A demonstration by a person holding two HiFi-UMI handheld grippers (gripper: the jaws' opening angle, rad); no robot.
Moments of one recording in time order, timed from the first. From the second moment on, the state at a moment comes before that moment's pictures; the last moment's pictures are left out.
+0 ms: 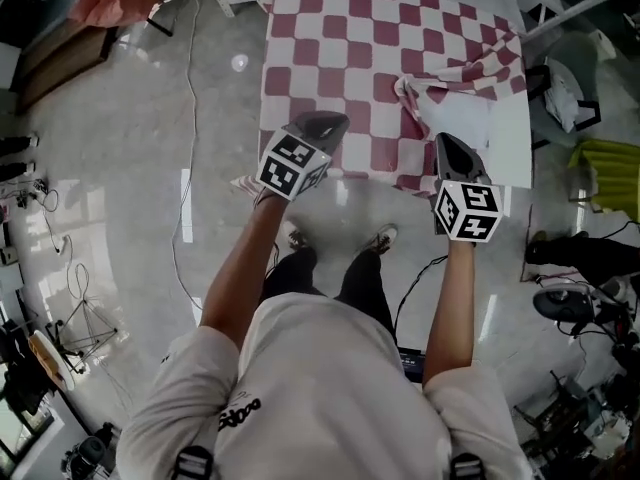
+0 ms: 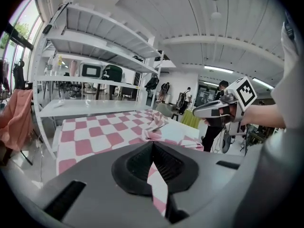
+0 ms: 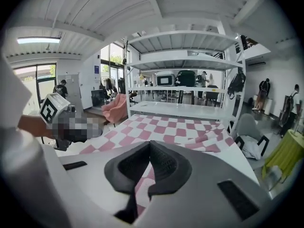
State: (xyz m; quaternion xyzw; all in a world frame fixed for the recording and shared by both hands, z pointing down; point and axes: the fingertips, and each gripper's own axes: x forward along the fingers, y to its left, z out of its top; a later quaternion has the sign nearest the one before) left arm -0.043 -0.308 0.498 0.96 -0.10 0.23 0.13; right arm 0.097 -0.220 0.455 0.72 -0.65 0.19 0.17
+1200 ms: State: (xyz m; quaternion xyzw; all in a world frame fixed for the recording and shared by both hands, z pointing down) left arm 0.136 -0.244 0.576 0.93 -0.18 0.28 0.17; right arm 0.320 -0.168 0.617 0.67 -0.65 0.33 0.16
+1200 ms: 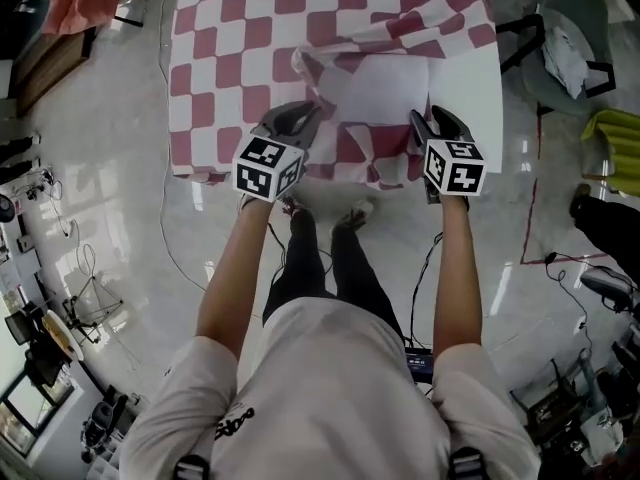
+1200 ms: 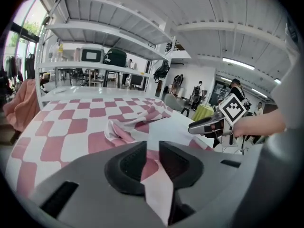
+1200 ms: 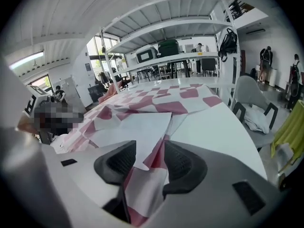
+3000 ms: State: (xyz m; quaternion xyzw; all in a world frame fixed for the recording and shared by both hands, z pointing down) left arm 0.311 -0.065 0.471 0.96 0.09 0.20 0.16; right arm 0.347 0.058 0.541 0.74 -0.56 0.37 0.06
